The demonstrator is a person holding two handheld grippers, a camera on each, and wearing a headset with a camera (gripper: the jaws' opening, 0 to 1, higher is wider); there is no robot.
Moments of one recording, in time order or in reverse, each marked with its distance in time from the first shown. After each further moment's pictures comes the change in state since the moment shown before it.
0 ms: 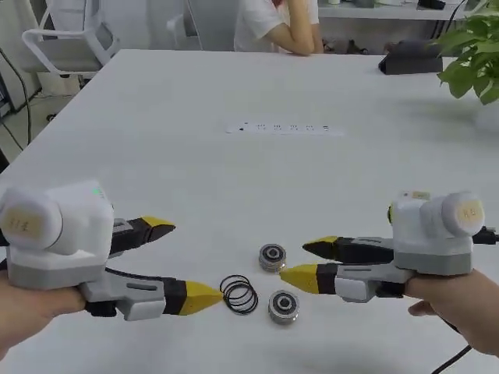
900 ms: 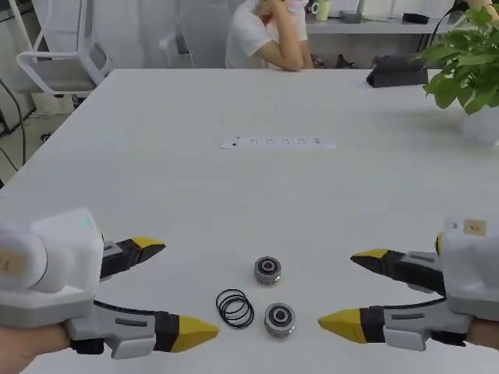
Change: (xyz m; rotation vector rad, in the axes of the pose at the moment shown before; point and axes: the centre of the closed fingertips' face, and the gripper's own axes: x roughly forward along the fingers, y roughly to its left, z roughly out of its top) left arm -0.009 -0.014 -0.003 0.046 0.012 -0.006; right arm -0.055 0.001 -0.018 -0.169 0.063 -0.141
